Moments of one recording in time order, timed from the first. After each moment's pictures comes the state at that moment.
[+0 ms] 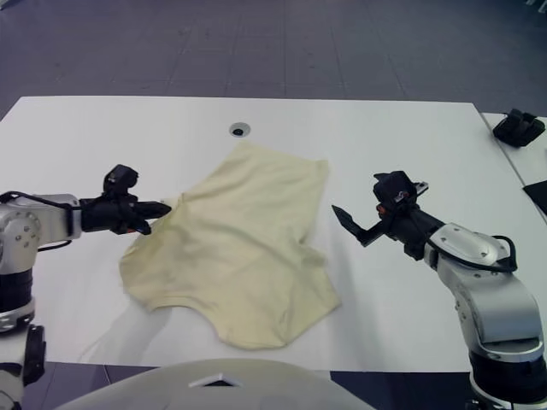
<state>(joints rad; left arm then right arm) -0.36 0.65 0.13 -0.30 -0.61 1.46 -0.56 0.07 -0.74 -0.21 -0.65 0.39 0.81 0.52</state>
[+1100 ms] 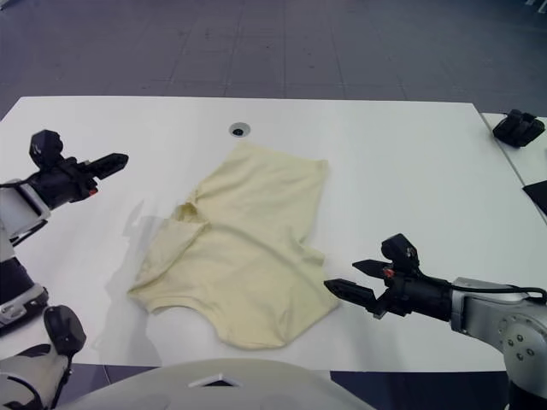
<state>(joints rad) -0.40 0.48 0.58 -0.21 -0.55 1.35 -0.29 0.30 -0.77 -0.44 -0.65 0.96 1.41 0.68</state>
